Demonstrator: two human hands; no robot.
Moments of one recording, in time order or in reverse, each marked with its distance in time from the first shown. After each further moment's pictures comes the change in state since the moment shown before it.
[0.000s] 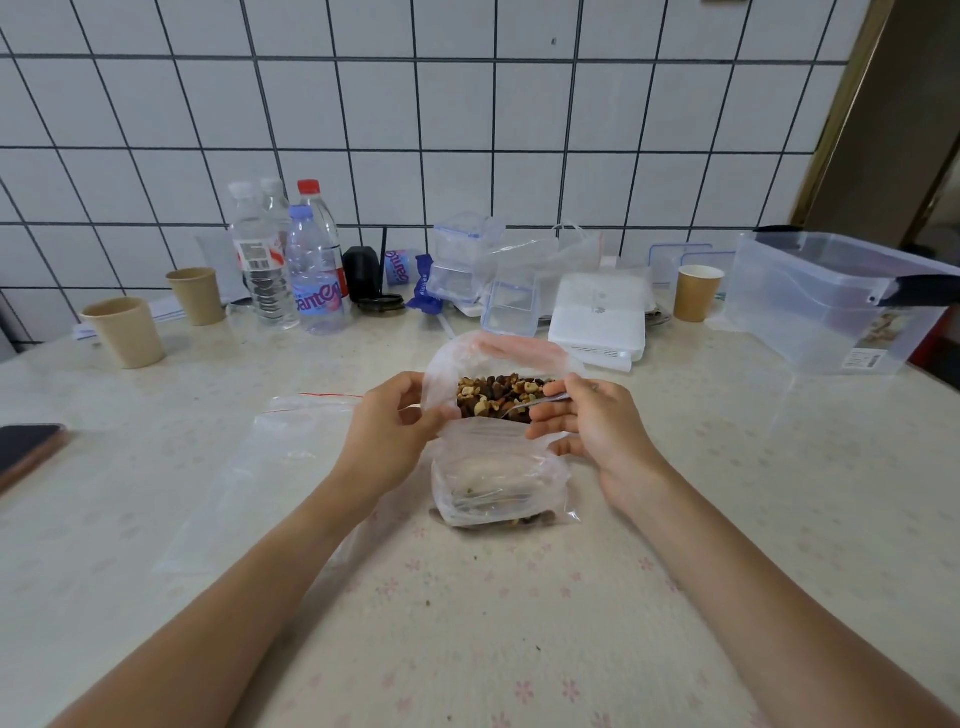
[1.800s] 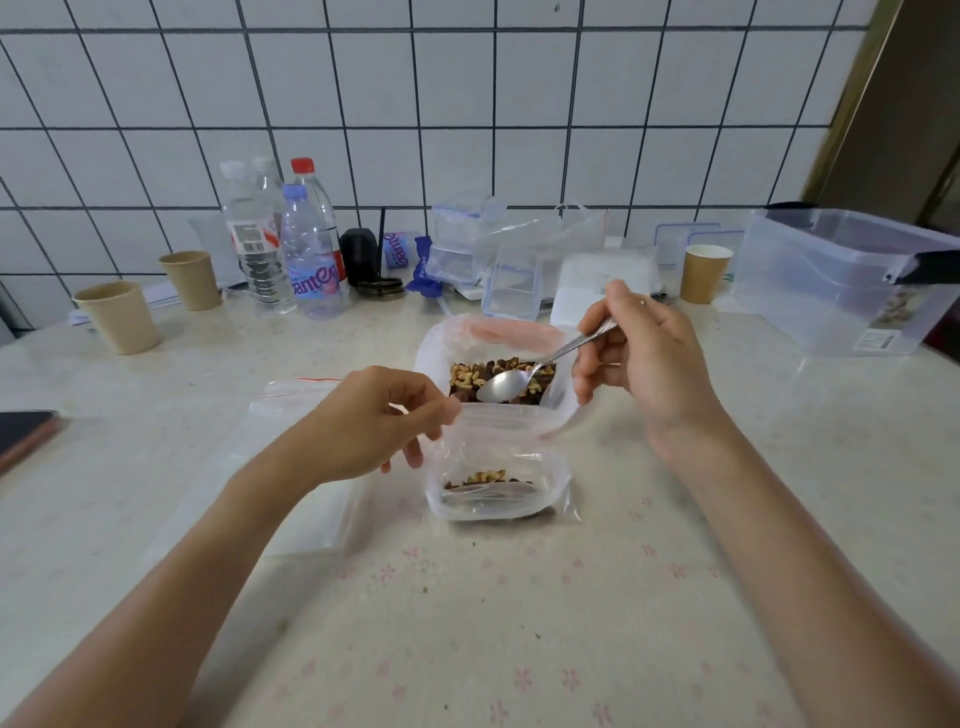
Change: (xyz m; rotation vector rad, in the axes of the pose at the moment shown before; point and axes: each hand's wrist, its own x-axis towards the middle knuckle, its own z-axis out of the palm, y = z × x) left_hand -0.010 0.031 -0.036 0.300 -0.376 0.022; right_hand -0.012 -0.042 -0.025 0.055 -0.123 -0.403
